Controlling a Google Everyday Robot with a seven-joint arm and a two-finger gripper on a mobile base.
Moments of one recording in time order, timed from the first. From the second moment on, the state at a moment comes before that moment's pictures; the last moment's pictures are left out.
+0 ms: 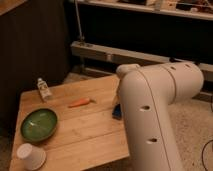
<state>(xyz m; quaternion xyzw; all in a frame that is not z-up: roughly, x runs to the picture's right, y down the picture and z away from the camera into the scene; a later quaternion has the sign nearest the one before) 0.111 0.108 0.901 -0.32 0.25 0.64 0.65</state>
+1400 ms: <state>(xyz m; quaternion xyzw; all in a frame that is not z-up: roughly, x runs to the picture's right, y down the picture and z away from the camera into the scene) 0.125 0.214 0.818 -0.39 0.30 0.64 0.59</state>
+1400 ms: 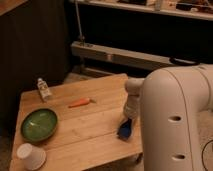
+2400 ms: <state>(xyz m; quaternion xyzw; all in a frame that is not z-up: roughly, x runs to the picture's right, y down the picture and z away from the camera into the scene) 0.007 0.286 0.784 -0.48 0.28 0.52 0.65</state>
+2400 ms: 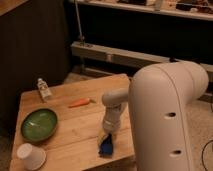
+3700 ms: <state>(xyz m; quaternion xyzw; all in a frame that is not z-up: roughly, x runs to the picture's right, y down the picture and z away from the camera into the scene) -0.098 0.256 0.798 -0.50 0.20 0.47 0.70</state>
